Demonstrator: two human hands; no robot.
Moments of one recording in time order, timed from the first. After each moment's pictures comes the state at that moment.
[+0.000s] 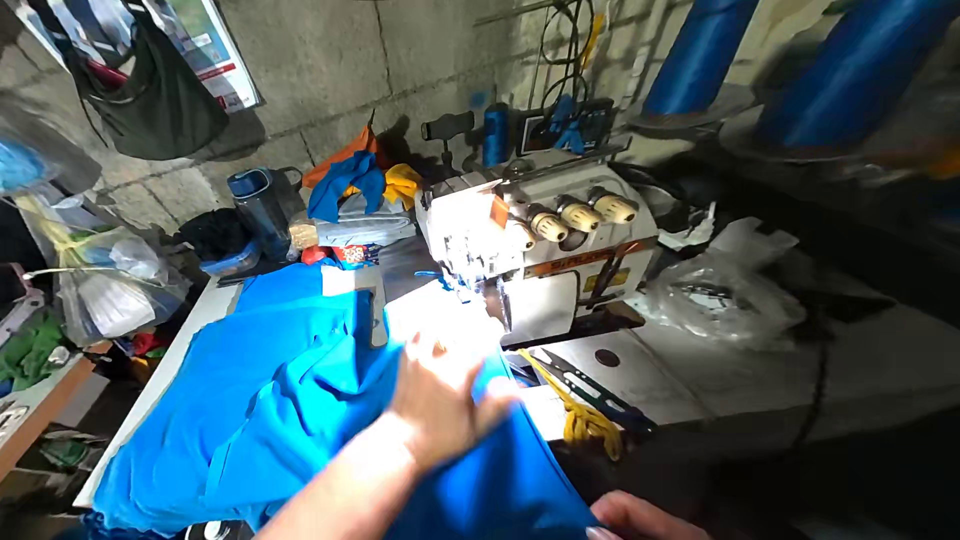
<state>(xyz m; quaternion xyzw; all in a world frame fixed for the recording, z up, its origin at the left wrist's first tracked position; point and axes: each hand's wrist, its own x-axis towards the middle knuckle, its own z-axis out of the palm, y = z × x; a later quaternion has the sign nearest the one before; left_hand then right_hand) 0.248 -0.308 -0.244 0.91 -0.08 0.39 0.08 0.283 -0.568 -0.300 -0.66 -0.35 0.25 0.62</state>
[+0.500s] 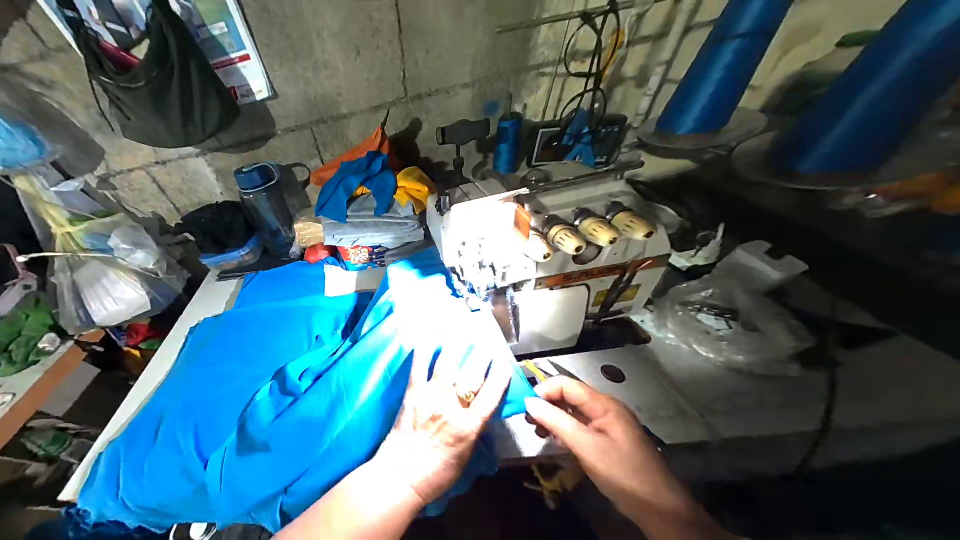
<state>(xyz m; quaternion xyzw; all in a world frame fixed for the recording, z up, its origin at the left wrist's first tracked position) 0.232 -0.309 -0.274 0.94 -0.06 0.33 -0.03 0.333 -0.476 -0.276 -0.70 -0.33 0.08 0.63</state>
